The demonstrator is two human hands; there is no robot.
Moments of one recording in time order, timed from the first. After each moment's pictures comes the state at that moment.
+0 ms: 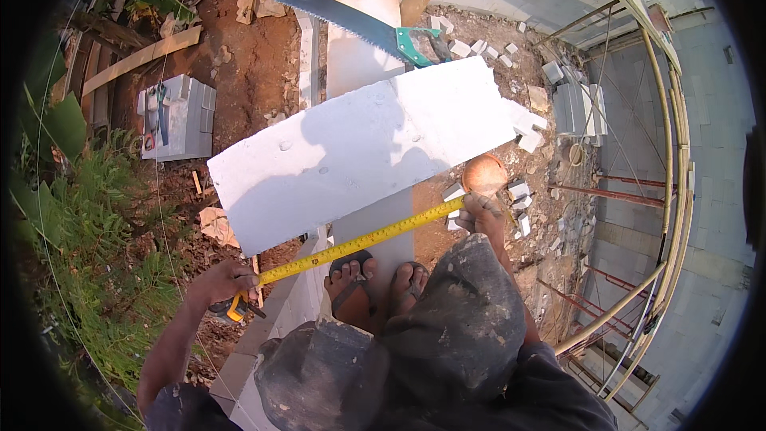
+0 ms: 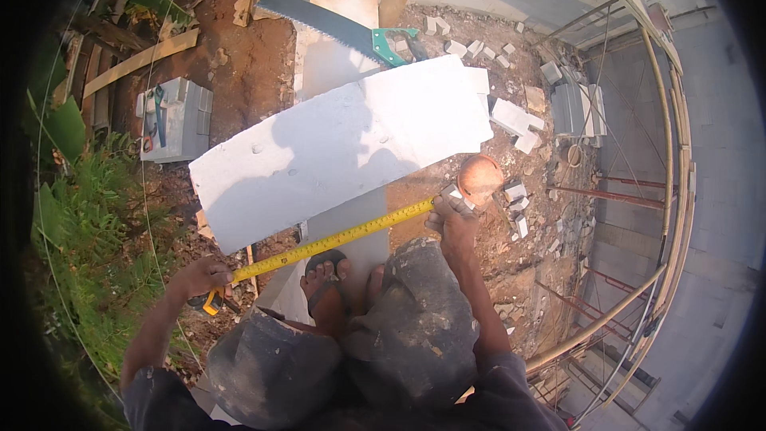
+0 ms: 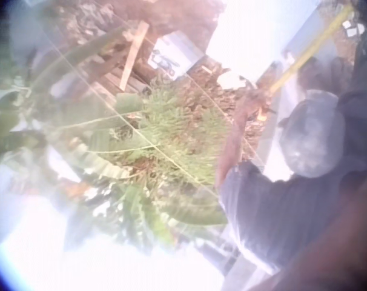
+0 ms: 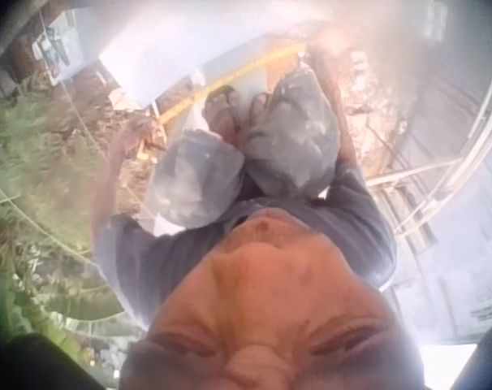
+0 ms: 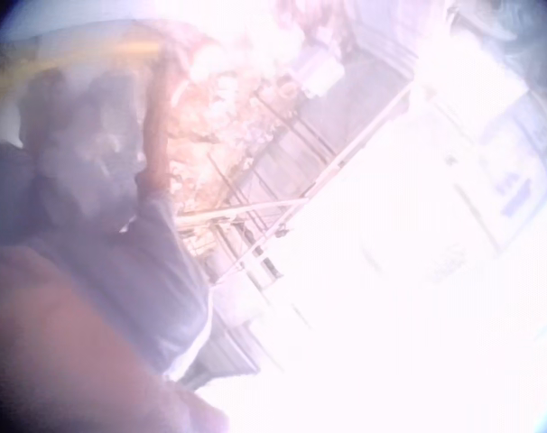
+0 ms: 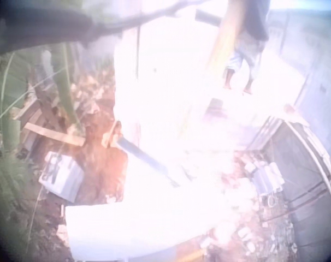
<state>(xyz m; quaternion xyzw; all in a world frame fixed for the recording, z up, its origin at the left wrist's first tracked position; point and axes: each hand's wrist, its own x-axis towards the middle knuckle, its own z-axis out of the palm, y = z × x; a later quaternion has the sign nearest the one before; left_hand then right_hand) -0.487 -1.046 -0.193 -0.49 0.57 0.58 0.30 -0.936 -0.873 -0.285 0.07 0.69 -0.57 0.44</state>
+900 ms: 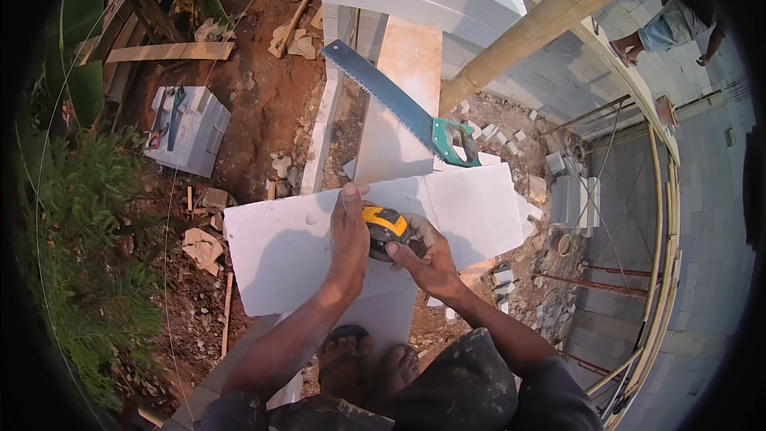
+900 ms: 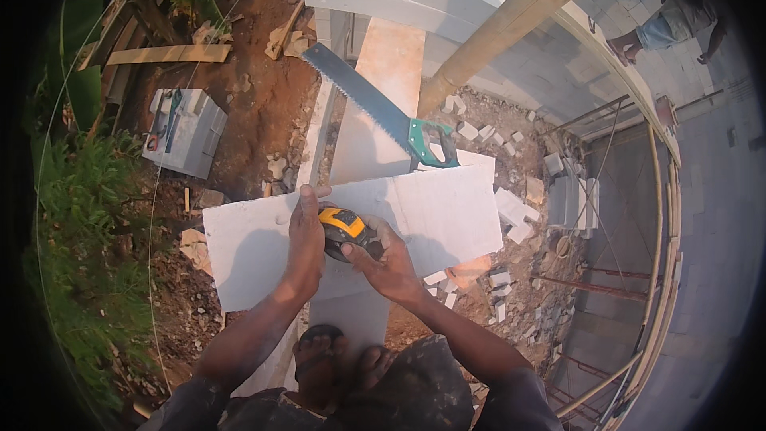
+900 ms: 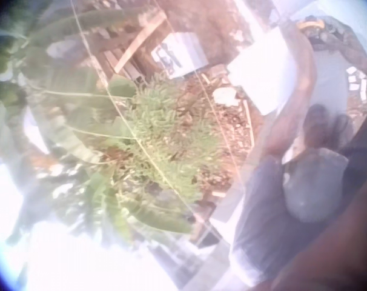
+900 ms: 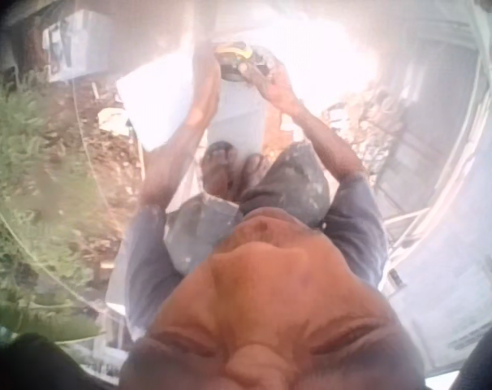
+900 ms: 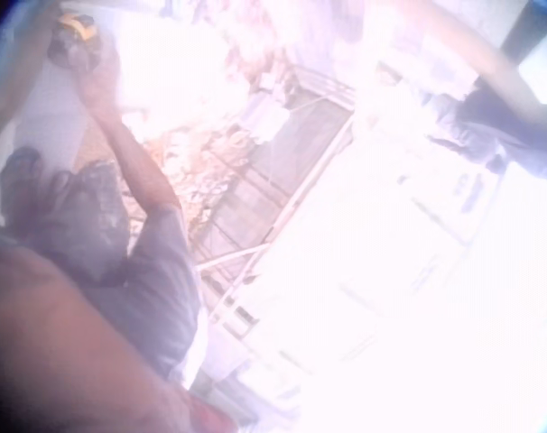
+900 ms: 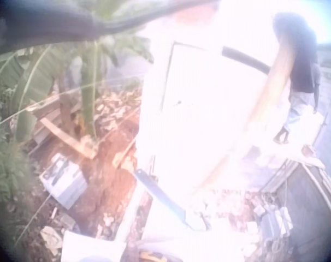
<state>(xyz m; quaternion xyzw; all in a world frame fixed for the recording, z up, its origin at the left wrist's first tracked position) -0.746 -1.098 -0.205 -0.58 0.33 0.66 -0.34 -0.885 -1.036 -0.218 -0.39 0.58 -0.38 0.60</state>
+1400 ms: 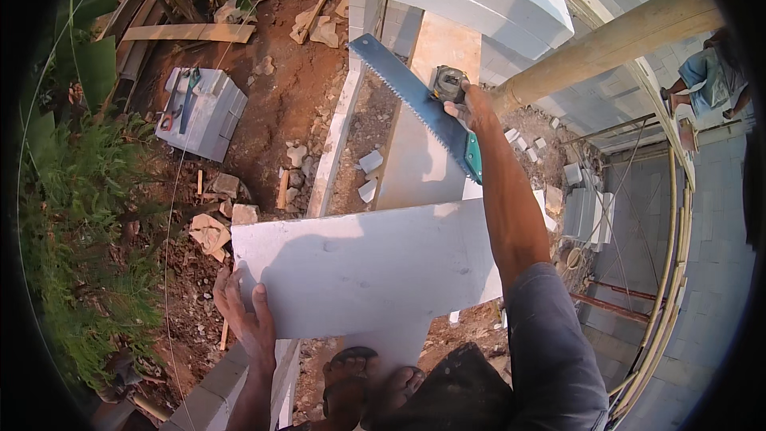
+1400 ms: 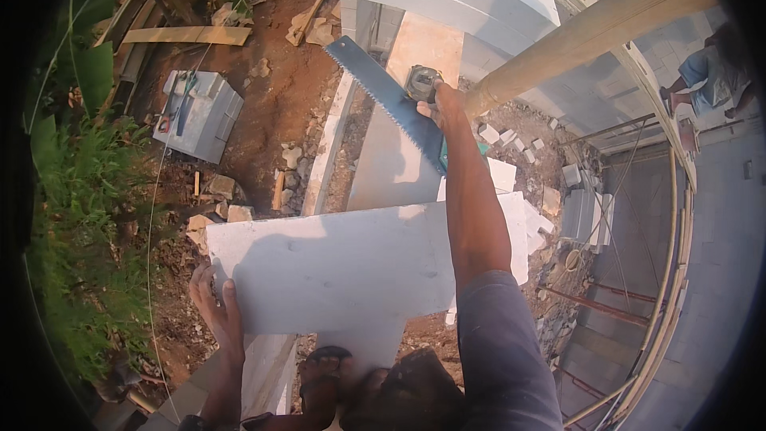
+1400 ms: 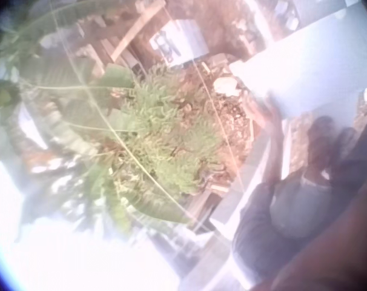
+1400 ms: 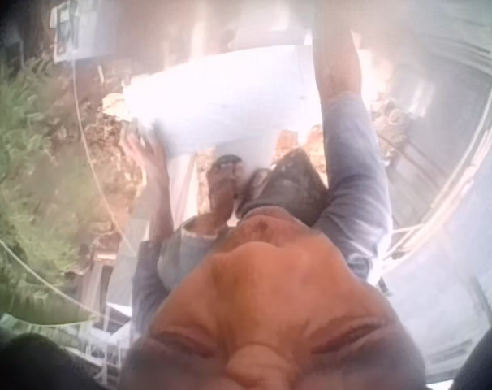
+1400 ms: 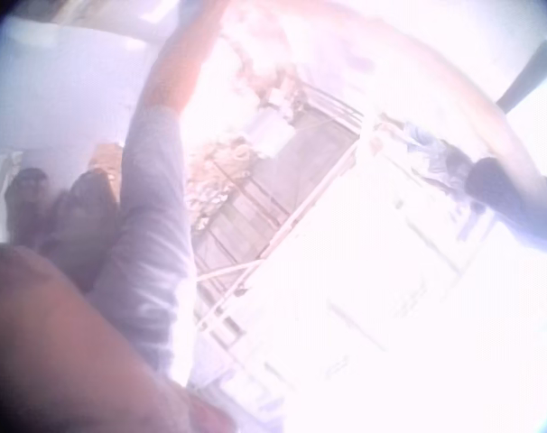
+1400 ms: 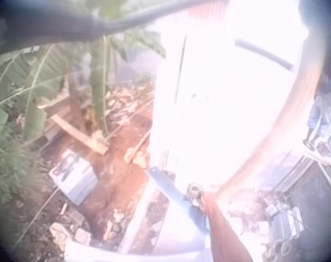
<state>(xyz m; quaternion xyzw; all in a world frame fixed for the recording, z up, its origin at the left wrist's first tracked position) -0.574 -1.035 -0.270 -0.74 0.59 0.16 -0.28 -1.026 -1.351 -0.363 -0.20 0.72 -0.48 0.46</state>
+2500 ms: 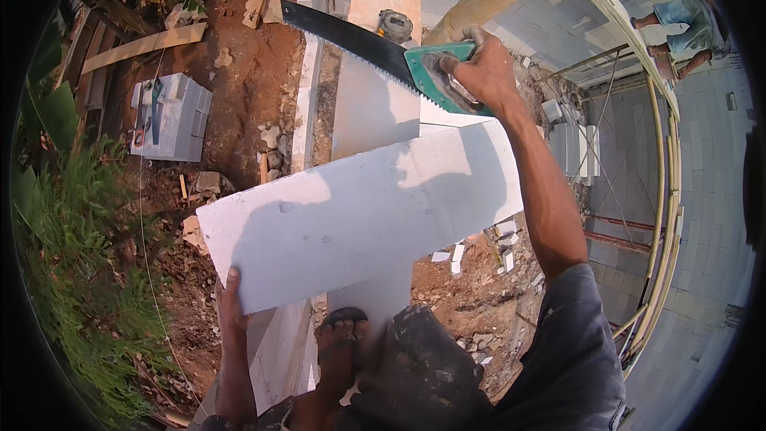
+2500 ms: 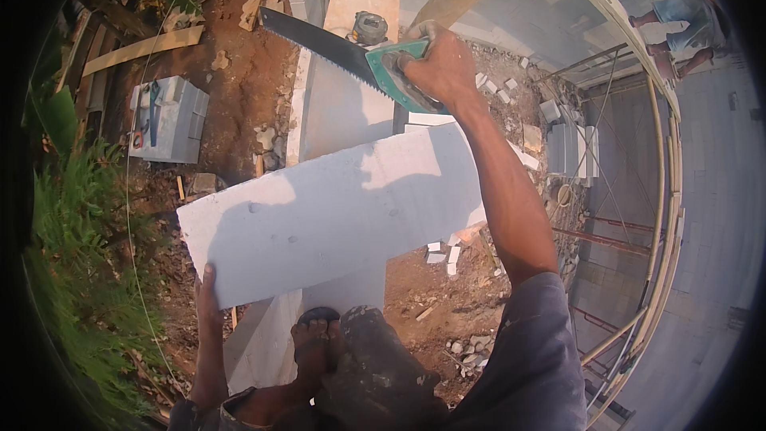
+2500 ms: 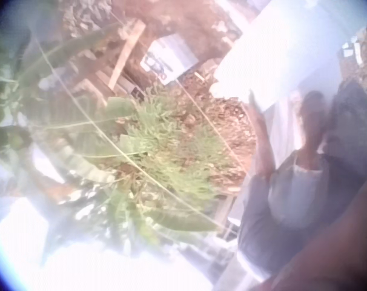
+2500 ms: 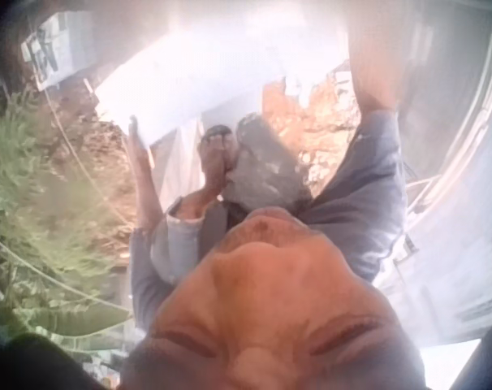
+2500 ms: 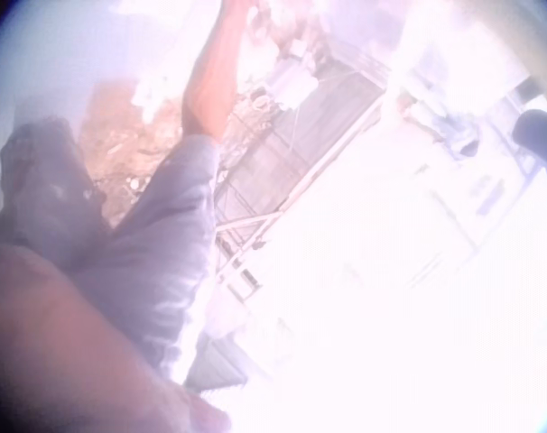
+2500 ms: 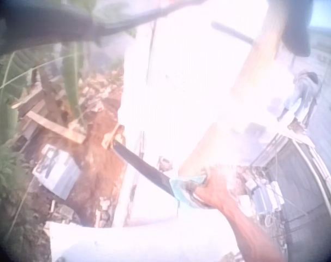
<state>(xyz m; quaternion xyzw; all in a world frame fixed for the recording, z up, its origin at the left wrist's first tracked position) -0.527 -1.015 -0.288 -0.78 0.21 0.53 -0.26 -1.016 -1.208 -0.188 -0.54 0.78 -0.27 0.18</state>
